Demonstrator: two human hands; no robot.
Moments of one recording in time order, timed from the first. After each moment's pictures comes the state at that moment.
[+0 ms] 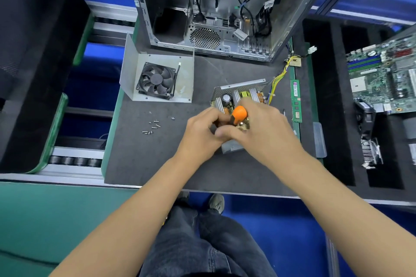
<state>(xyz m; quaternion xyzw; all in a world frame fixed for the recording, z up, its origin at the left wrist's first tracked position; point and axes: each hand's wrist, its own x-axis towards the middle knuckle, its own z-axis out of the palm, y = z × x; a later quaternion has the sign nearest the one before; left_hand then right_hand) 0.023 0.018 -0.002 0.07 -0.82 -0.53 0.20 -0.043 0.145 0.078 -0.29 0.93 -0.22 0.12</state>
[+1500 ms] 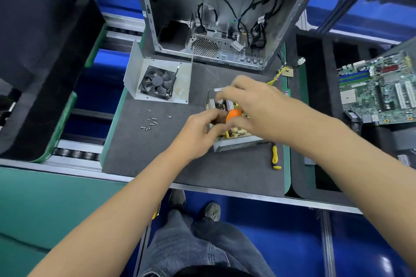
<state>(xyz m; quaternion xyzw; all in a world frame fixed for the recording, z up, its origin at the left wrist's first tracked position) 0.025 0.025 0.019 0.06 -0.81 -0.57 0.10 -0.072 0.151 0.146 -0.51 0.85 0.01 0.15</state>
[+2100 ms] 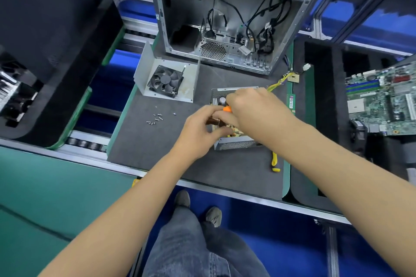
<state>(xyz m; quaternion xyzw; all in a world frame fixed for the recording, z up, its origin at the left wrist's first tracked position) 0.033 0.043 0.019 0.14 -0.79 -0.58 0.15 -0.065 0.149 0.129 -0.53 0.85 0.09 0.03</state>
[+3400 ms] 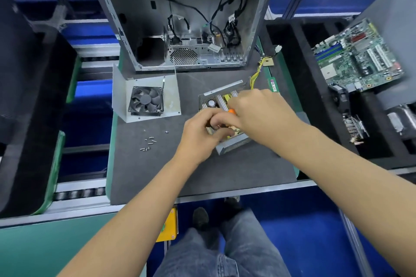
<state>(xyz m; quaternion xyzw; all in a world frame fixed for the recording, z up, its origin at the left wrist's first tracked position) 0.015 0.020 0.009 0.04 -0.79 -0.60 0.13 -0.043 0.152 0.125 -0.36 0.93 0.03 0.06</state>
